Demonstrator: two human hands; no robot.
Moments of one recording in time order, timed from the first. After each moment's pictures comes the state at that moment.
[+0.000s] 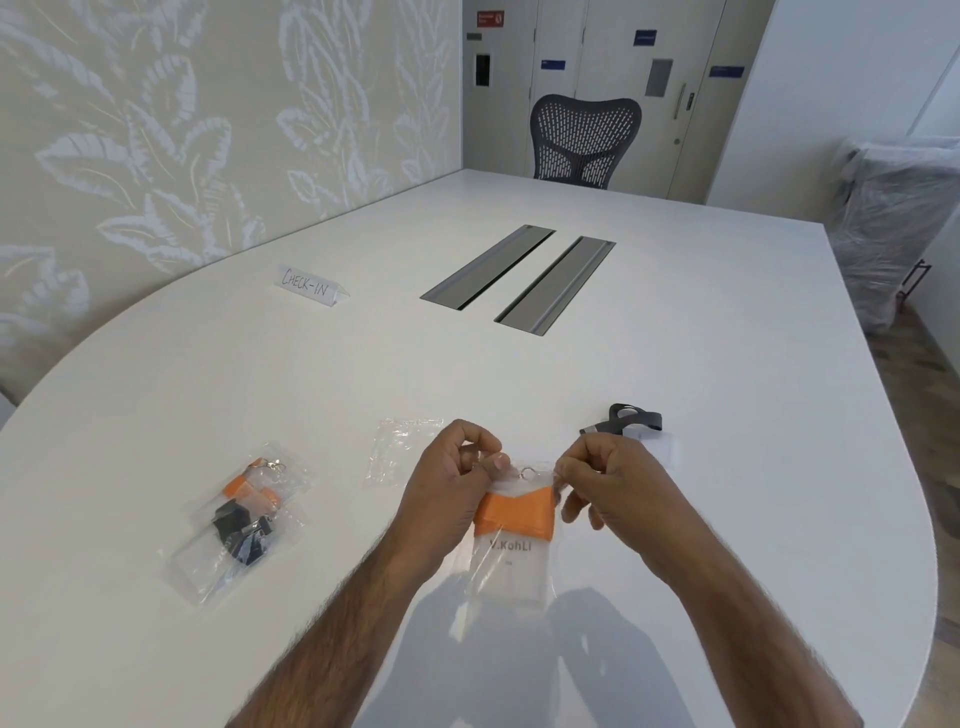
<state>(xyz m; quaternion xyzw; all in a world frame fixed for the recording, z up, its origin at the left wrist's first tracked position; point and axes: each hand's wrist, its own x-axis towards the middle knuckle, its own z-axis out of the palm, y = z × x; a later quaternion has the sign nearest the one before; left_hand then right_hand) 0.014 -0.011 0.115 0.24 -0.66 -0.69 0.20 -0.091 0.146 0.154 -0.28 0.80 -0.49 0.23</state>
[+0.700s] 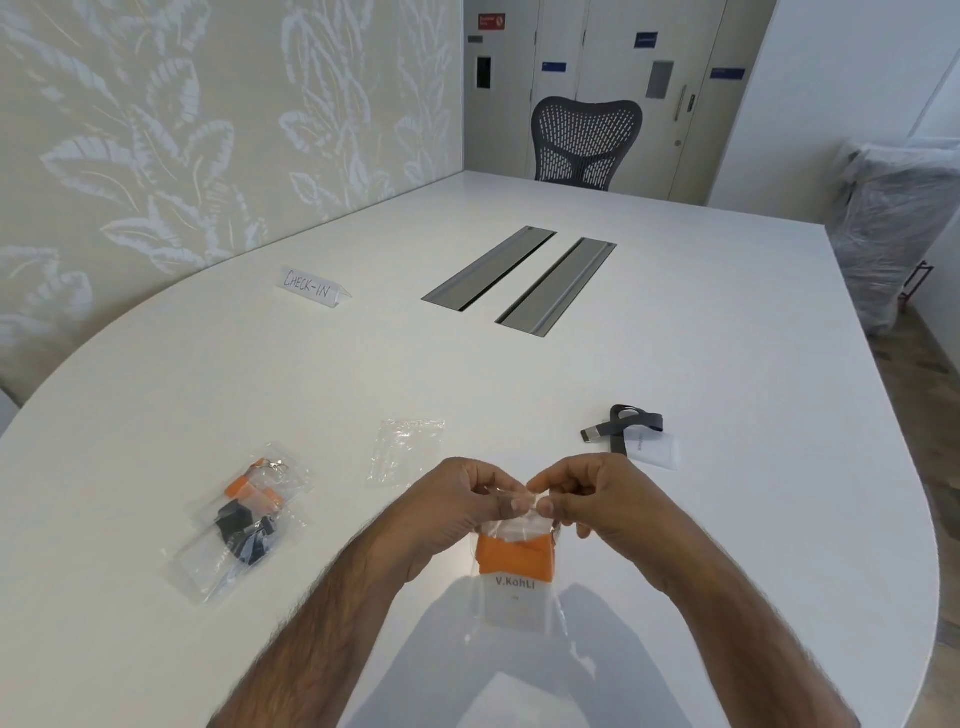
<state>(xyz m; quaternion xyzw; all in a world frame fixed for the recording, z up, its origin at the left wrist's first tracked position) 0.023 -0.023 0.121 0.21 -0.73 -0.65 0.00 -0.093 0.149 0.143 -0.29 0.77 -0.47 0.32</state>
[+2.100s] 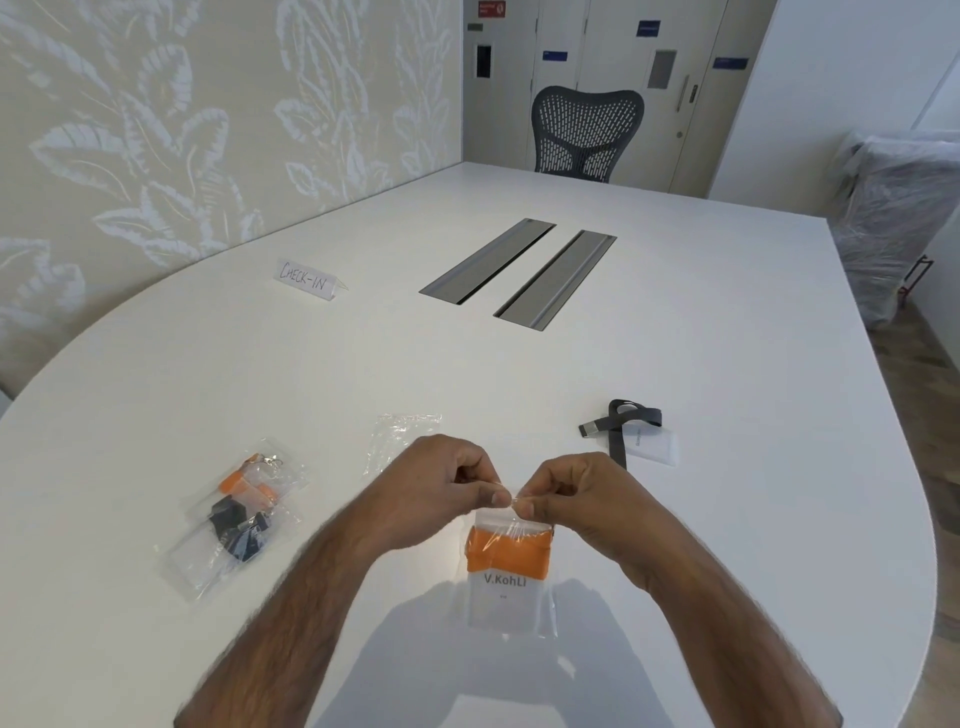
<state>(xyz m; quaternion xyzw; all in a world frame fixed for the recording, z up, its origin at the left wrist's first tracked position) 0.029 -0.038 0.141 0.15 -0.89 -0.43 0.05 -0.086 0.140 0.144 -0.30 0.76 -0.47 0.33</state>
